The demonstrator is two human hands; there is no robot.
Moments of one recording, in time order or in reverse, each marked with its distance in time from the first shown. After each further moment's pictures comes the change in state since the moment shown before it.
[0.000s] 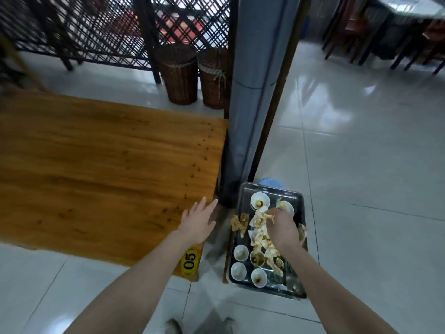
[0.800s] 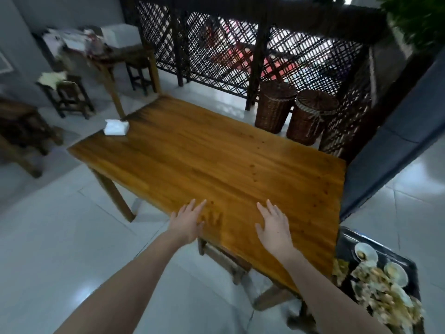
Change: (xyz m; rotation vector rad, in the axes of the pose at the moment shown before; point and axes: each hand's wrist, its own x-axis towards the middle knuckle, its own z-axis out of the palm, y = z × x) left_hand -0.196 -0.363 -0.076 -0.135 0.234 -0.362; right_hand -0.102 -0.354 0.172 -0.182 -0.121 -0.527
